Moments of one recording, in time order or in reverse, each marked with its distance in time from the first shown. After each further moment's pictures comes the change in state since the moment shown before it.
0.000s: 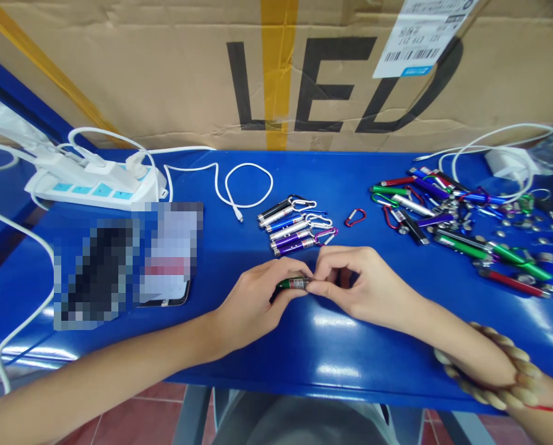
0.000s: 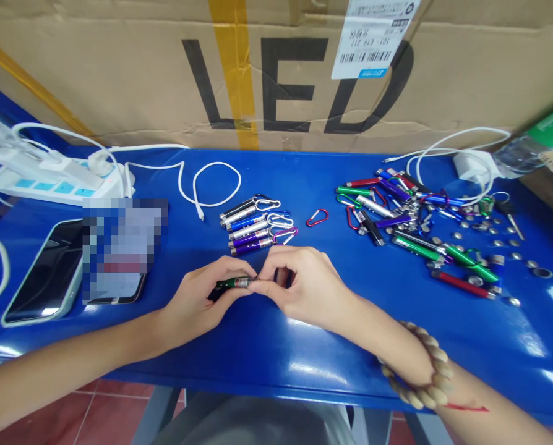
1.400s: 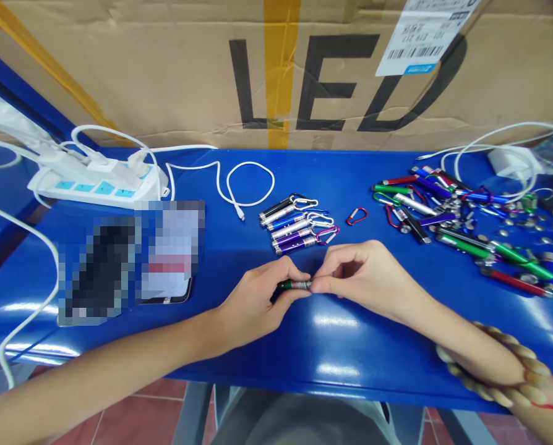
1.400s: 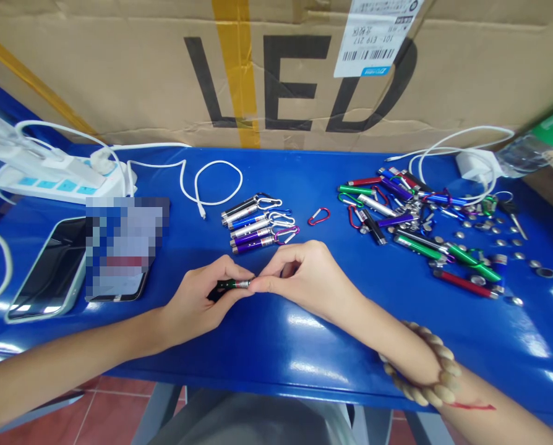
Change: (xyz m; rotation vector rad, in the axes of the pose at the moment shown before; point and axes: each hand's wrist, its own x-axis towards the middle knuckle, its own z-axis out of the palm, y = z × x) left_hand -0.001 0.001 -0.001 -0.048 0.027 -0.006; right_hand 0.001 0.005 0.000 0.218 0.046 0.120
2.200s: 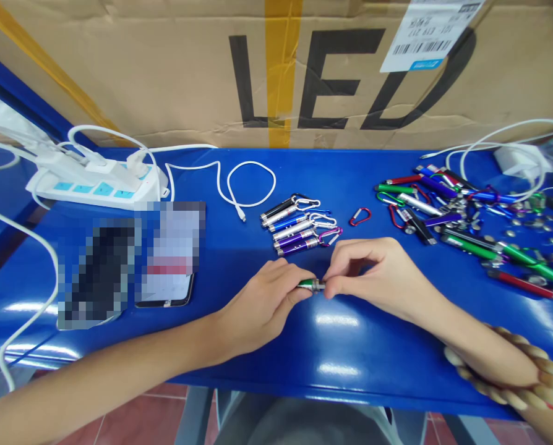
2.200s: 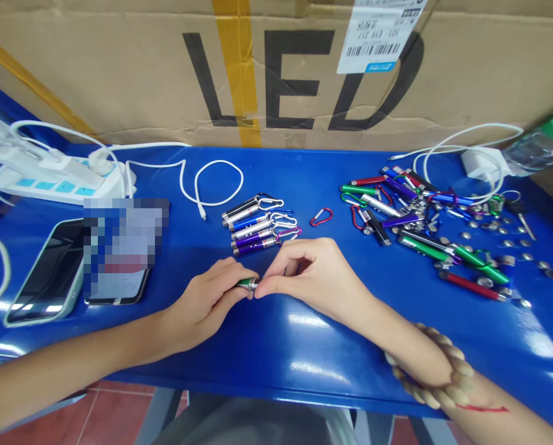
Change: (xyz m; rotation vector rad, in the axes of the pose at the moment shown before) left_hand 0.005 0.002 -0.005 0.147 -0.148 0.089; right_hand 0.000 -0.009 -0.007 0.025 0.008 -0.010
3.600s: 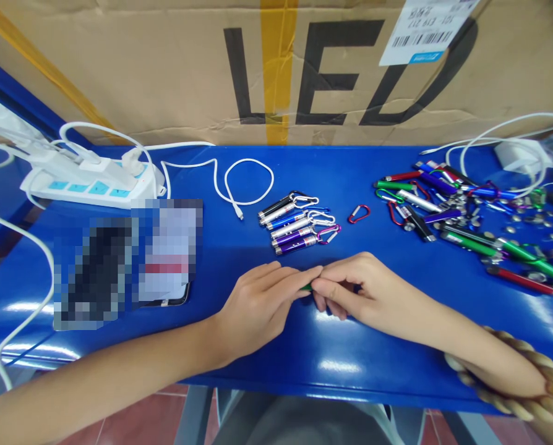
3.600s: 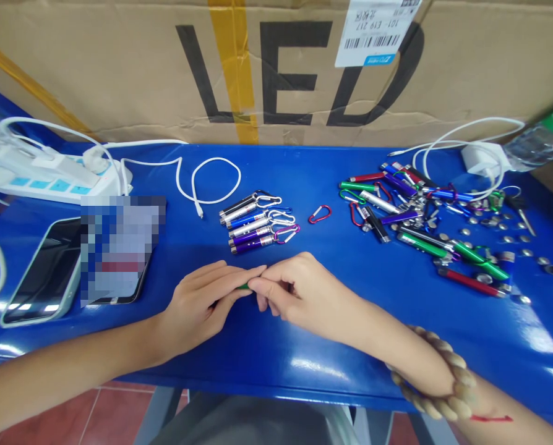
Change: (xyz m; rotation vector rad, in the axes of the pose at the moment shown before) left_hand -0.006 -0.003 0.010 0.204 0.210 0.167; right_hand -0.007 -0.004 0.006 -0.090 -0.279 0.009
